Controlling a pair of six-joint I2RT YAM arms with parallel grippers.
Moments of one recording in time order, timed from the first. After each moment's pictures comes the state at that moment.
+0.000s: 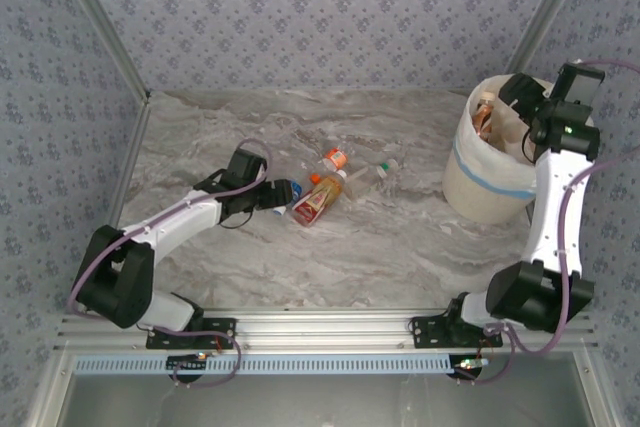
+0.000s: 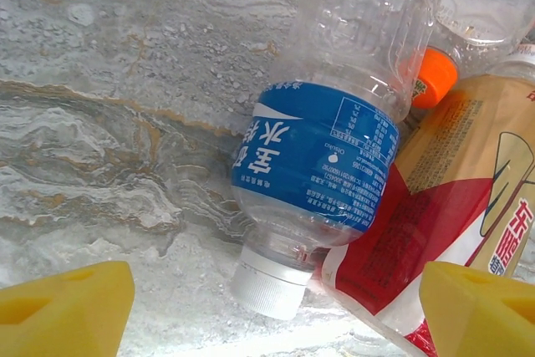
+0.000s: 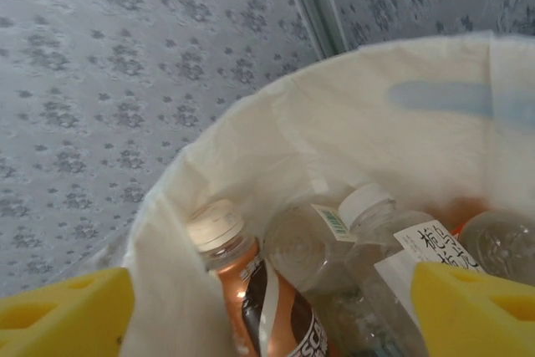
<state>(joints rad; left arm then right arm) -0.50 1.43 0.85 -0.35 0.06 -0.58 -0.34 1.34 1.55 -0.69 -0.10 0.42</state>
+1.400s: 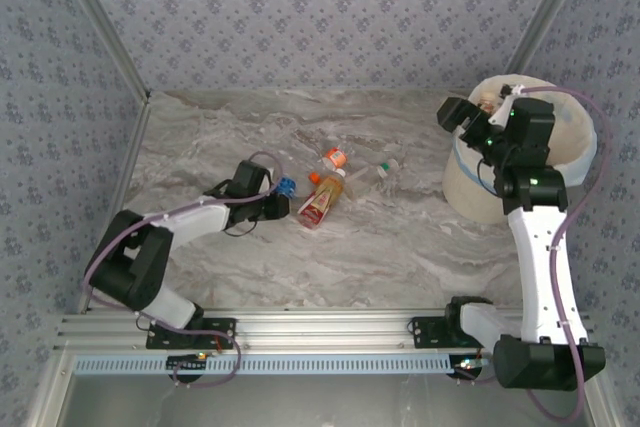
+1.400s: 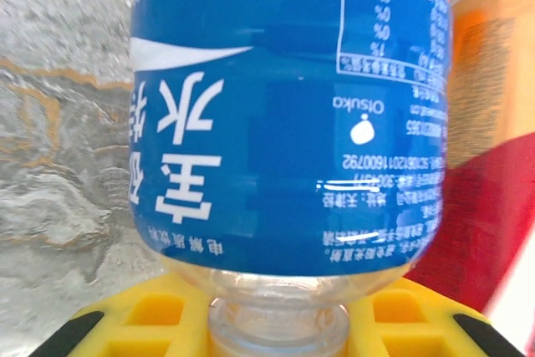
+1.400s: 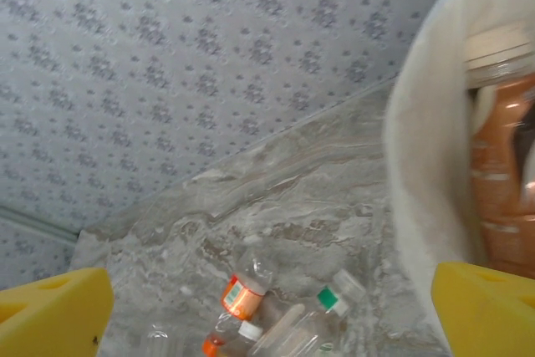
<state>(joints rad) -0.50 1.49 0.74 -0.16 0.18 -0.50 -0.02 1.05 1.26 -0.58 -0.22 0.52</state>
